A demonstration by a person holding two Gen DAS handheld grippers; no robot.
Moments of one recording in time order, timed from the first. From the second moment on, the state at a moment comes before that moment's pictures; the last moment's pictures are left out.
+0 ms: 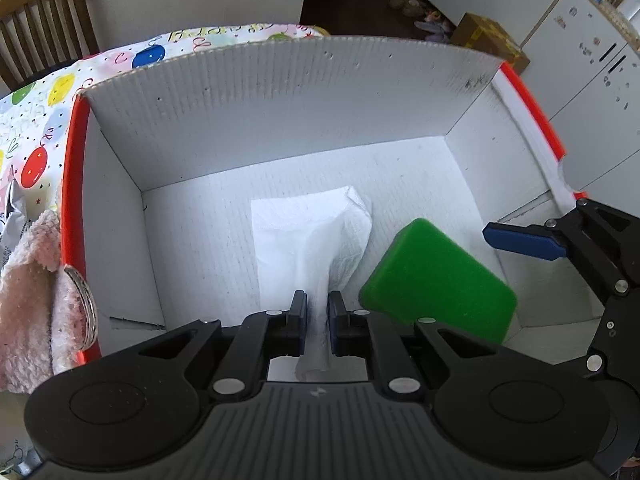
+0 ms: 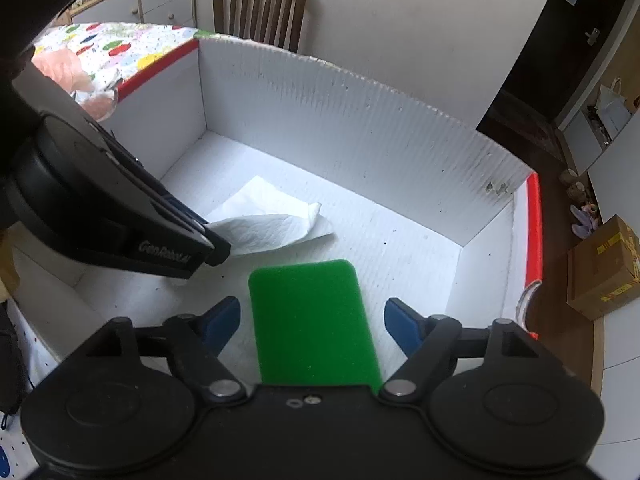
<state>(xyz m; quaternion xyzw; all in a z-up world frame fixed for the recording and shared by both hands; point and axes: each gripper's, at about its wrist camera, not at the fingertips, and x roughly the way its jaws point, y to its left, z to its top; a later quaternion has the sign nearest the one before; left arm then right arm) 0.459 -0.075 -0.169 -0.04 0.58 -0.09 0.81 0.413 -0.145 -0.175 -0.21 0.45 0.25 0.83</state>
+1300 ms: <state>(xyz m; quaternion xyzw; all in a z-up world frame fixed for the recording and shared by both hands) 0.325 -0.062 -0.041 -0.04 0.40 -0.12 0.91 0.314 -0.198 -0.070 -0.09 0.33 0.27 0.90</state>
